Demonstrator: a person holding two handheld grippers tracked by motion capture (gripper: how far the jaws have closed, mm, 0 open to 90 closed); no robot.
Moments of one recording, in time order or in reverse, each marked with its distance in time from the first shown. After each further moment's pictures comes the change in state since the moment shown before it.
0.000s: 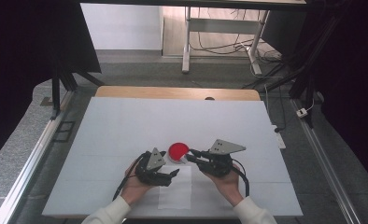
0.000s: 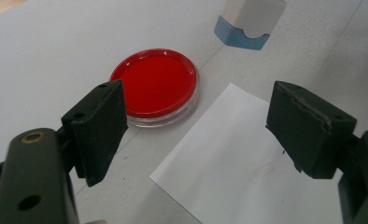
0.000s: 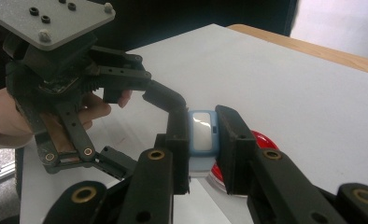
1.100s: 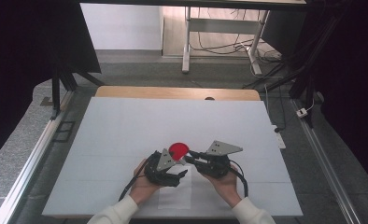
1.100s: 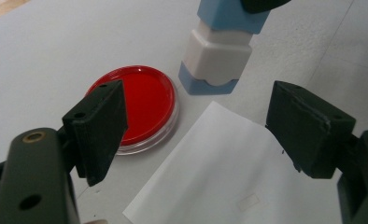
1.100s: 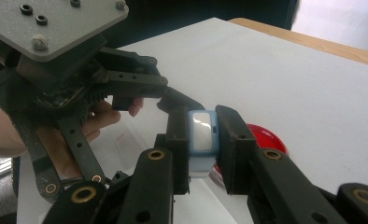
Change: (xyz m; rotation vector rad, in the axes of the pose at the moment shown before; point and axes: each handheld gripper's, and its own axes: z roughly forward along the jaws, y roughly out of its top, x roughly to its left) left arm -0.014 0.012 0.018 -0.005 -0.016 0.033; right arm 0.003 -0.004 0.006 0.023 -0.003 -0.004
